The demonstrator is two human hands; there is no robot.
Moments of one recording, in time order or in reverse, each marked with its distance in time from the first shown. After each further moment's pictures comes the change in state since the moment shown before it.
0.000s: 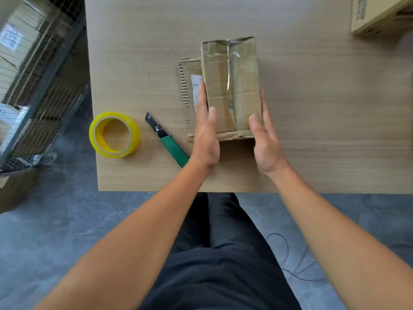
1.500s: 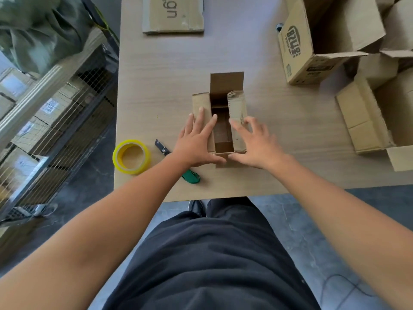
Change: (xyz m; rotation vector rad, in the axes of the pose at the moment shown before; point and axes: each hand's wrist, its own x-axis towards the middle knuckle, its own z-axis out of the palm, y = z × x) left_hand 0.013 0.047 -0.047 1.183 -0.488 0.151; right_hand -0.027 -0.076 -0.027 -1.505 -0.081 -0.019
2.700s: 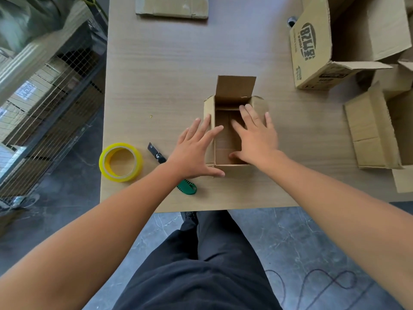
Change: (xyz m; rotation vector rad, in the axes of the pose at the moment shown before) left_hand 0.015 -0.017 0.014 -0.063 0.055 0.158; right_hand 0.060 -0.004 -0.003 -0.399 -0.010 0.010
